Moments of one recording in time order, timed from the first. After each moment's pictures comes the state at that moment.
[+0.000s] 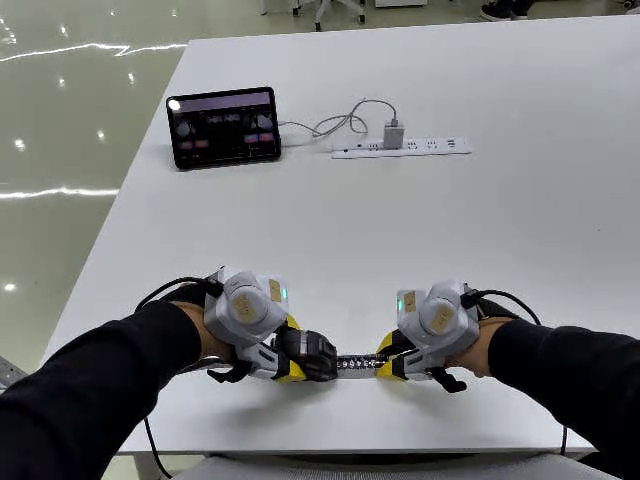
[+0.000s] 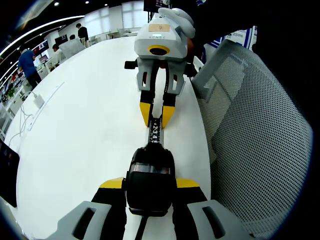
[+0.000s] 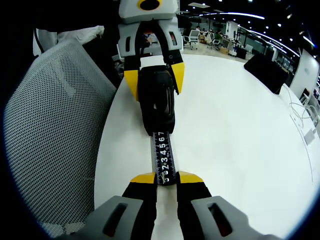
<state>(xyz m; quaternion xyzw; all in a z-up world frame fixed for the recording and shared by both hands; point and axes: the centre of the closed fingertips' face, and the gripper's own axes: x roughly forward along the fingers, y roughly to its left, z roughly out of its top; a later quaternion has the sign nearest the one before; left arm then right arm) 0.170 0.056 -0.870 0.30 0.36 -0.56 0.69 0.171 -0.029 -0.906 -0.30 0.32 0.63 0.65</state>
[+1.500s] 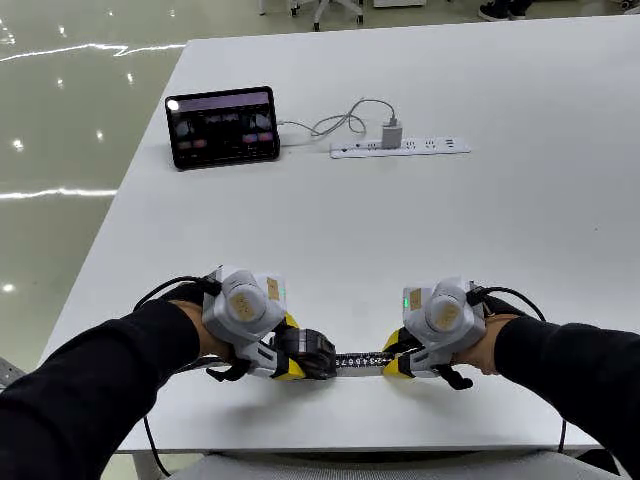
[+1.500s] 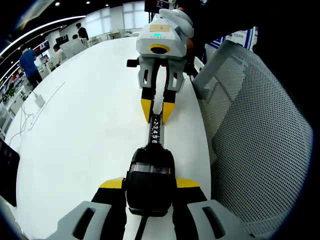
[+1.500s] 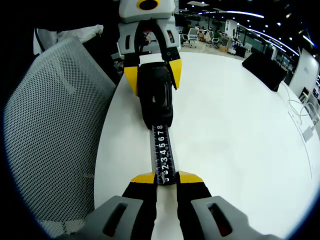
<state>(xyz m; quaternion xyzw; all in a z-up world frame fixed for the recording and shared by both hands) 0.170 0.057 -0.869 0.30 0.35 -0.56 0.69 0.172 -0.040 -0.905 -0.30 0.33 0.62 0.65</state>
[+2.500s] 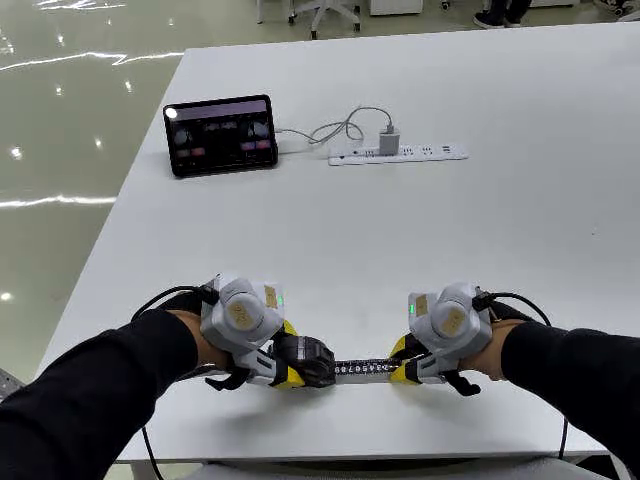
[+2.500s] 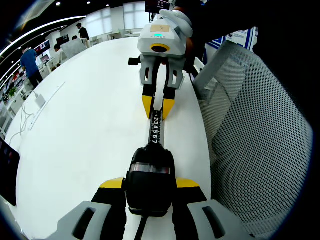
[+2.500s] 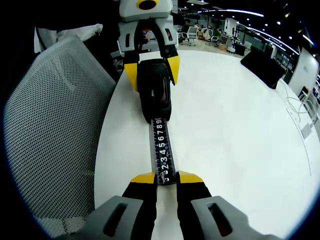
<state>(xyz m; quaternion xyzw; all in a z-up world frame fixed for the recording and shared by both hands) 0.170 0.056 -0.869 0.30 0.35 -0.56 0.69 0.173 -0.052 -0.906 -0.31 0.33 0.62 0.65</state>
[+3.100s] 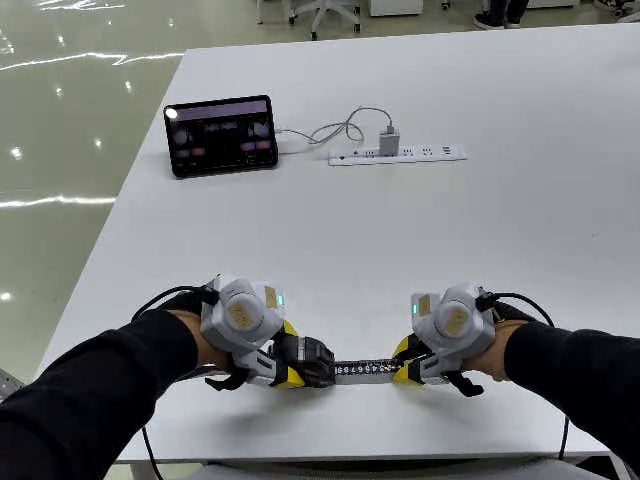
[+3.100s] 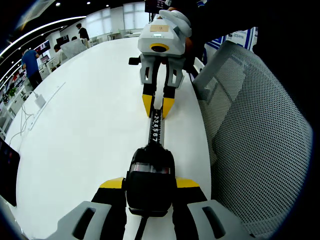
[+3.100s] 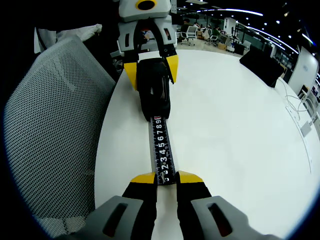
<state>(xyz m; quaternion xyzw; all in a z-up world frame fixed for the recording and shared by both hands) 0.170 0.056 -0.870 0.30 0.35 -0.56 0.69 0.174 -0.056 -0.906 -0.30 0.34 0.61 0.65</state>
